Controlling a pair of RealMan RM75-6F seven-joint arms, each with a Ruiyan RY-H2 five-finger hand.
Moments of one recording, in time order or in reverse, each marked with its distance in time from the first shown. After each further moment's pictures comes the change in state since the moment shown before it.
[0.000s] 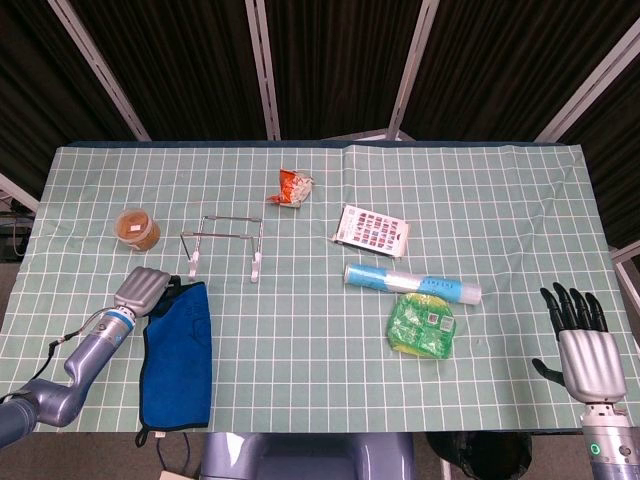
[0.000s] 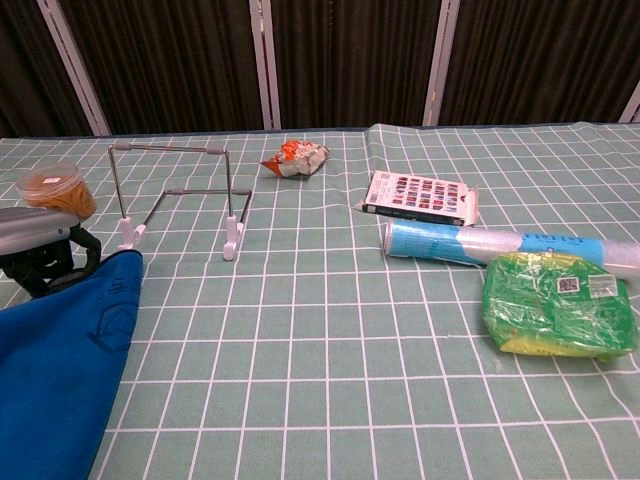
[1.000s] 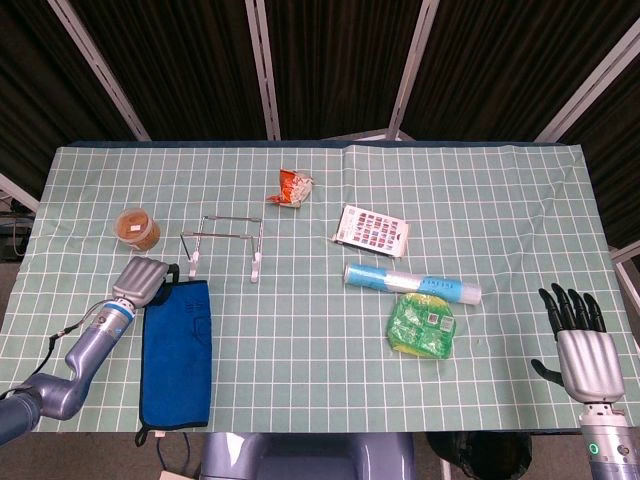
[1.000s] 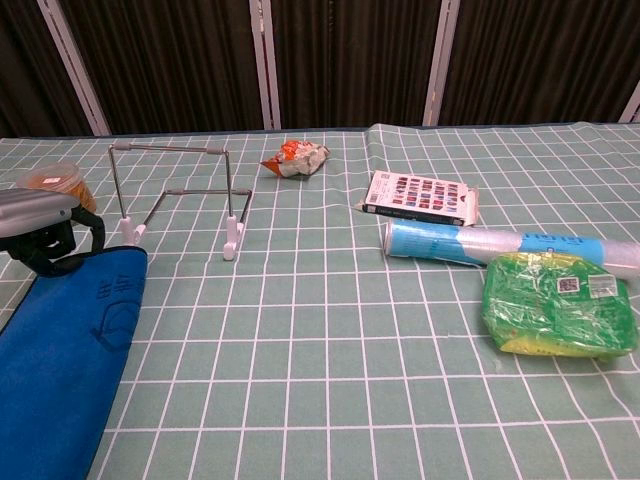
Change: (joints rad) left arm -0.010 -0.017 -0.026 0.040 -0.002 0.029 0.011; right arm 0.004 -0.003 -0.002 0.000 0.006 -0.009 -0.007
